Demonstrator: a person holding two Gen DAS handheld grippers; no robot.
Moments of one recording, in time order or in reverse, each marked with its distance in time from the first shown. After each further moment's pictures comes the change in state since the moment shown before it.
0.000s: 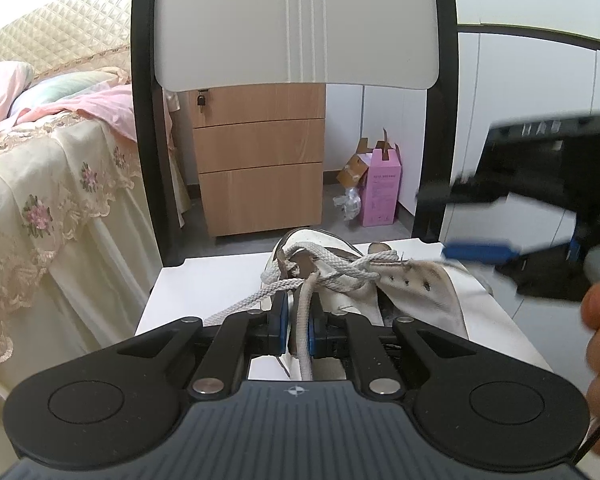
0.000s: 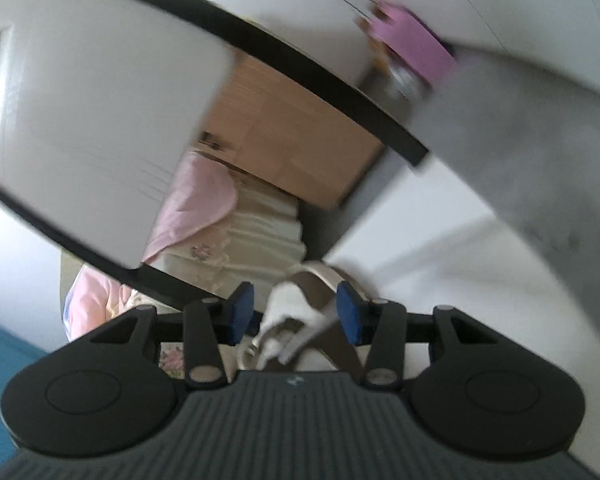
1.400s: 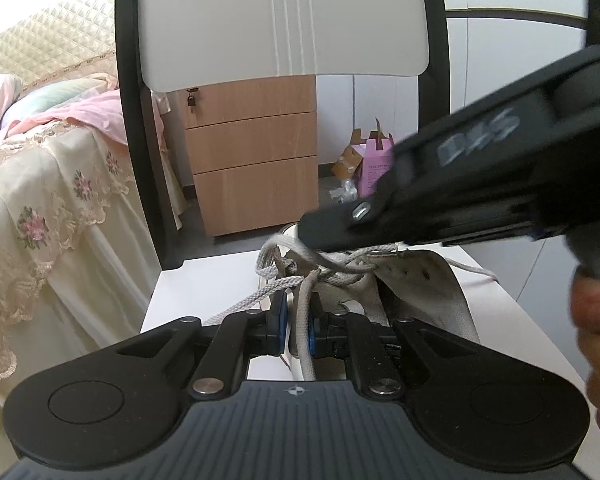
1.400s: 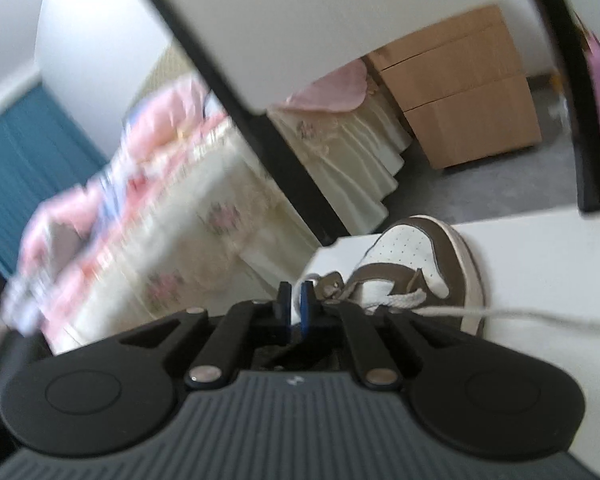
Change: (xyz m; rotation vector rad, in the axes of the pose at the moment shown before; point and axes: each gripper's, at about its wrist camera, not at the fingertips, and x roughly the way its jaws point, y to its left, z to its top) left arm -0.002 -0.015 -0.002 0.056 0.015 -0.009; right arm 0.042 0.056 -0.008 -0.389 0.316 0.234
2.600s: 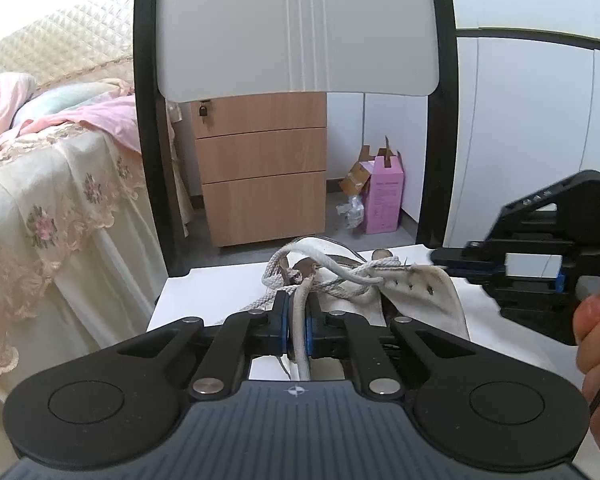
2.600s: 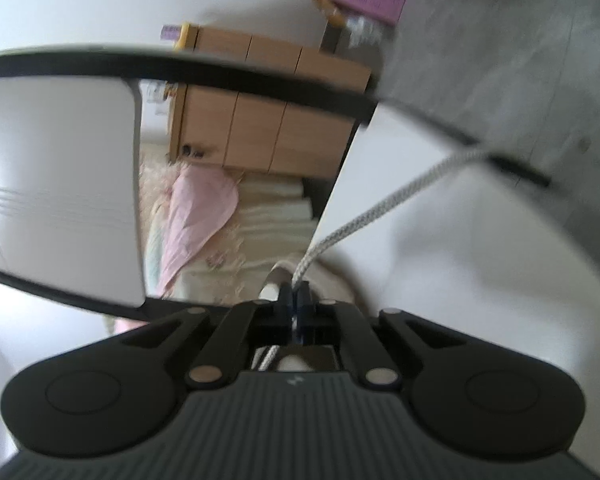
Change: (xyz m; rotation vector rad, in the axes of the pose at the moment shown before) left arm 0.005 0.052 -0.007 -0.032 -0.043 0.014; right arm -0.041 -0.111 -0.041 0.789 -0.303 -0.111
